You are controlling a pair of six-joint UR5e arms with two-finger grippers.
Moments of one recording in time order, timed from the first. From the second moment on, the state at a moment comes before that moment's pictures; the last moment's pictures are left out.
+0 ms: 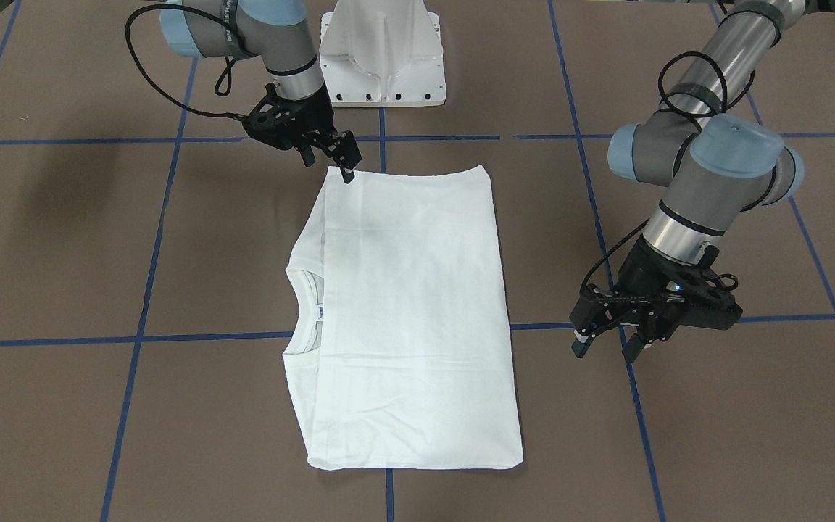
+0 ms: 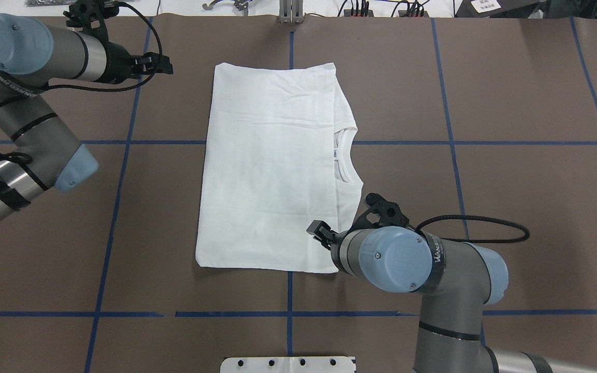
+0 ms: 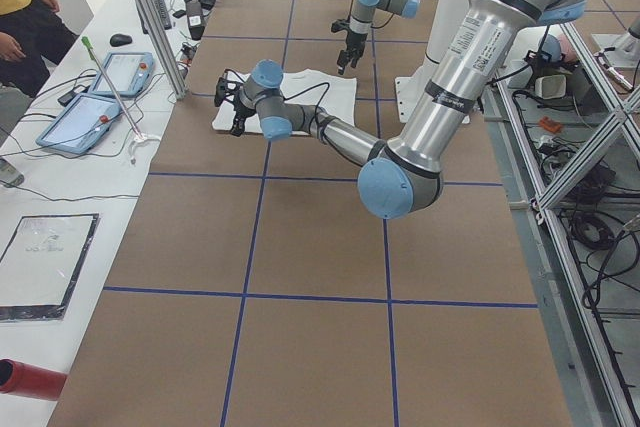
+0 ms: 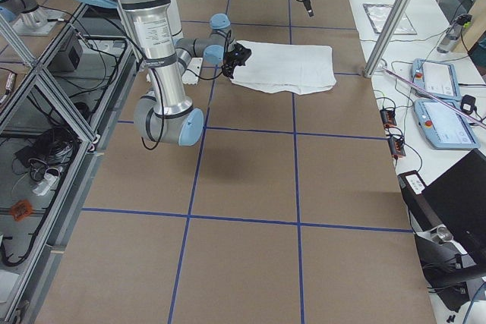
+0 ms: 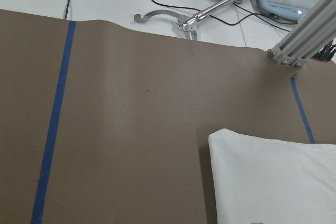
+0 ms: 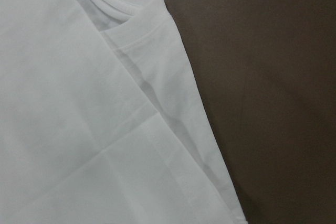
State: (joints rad) left arm -0.91 -2.07 -1.43 -2.37 -1.85 -1.13; right arm 0.26 -1.14 1.89 -1.36 1.51 2.15
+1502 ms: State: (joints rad) left arm -0.91 -1.99 -1.52 -2.37 -1.81 -1.16; right arm 0.18 -1.13 1.82 -1.36 1.34 2.45
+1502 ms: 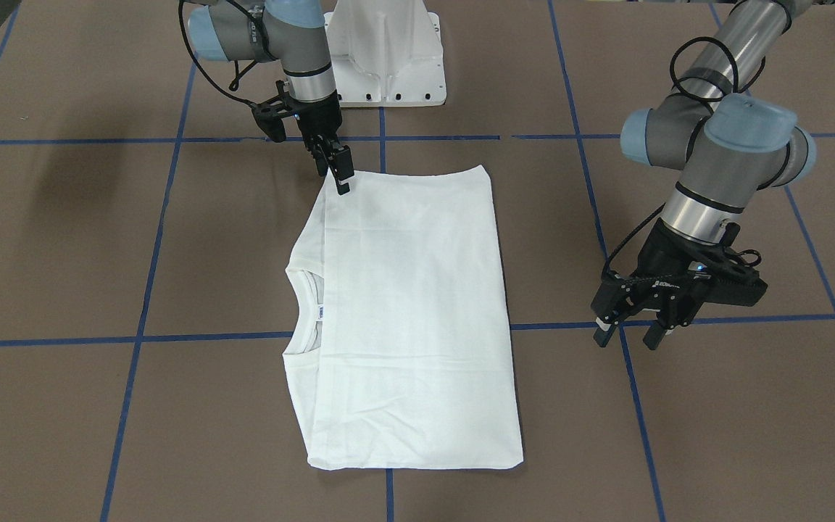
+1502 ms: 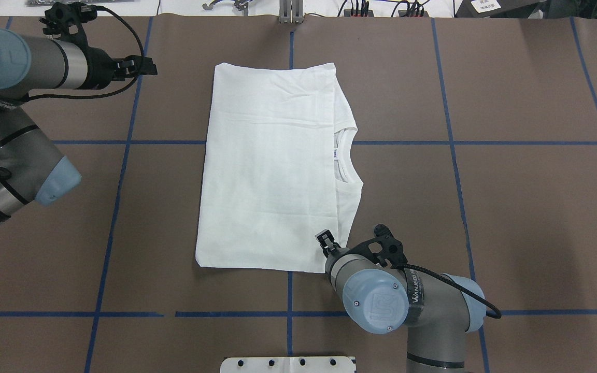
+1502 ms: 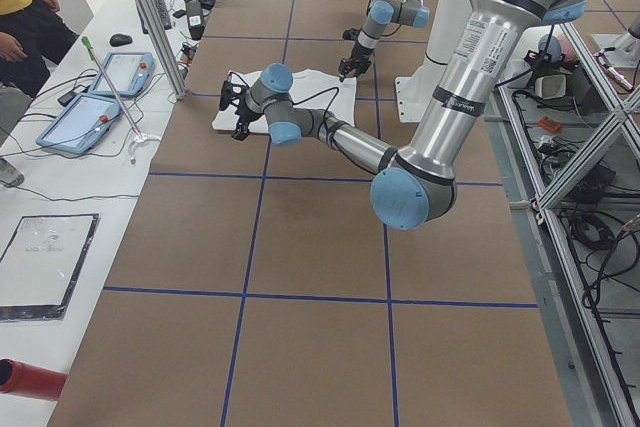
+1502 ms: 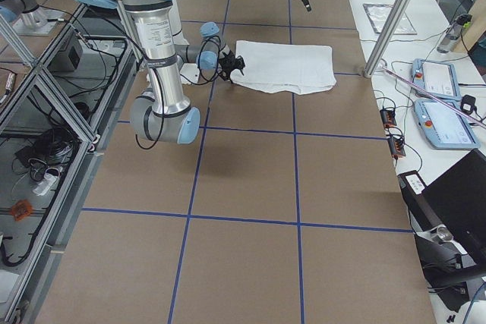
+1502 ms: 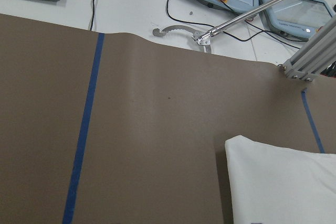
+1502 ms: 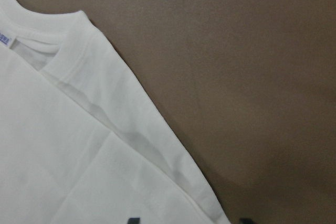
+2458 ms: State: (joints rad) left arm -0.90 -1.95 -1.57 -2.37 -1.81 -1.17; right arm 0.18 -1.14 1.83 -1.36 1.35 2.43
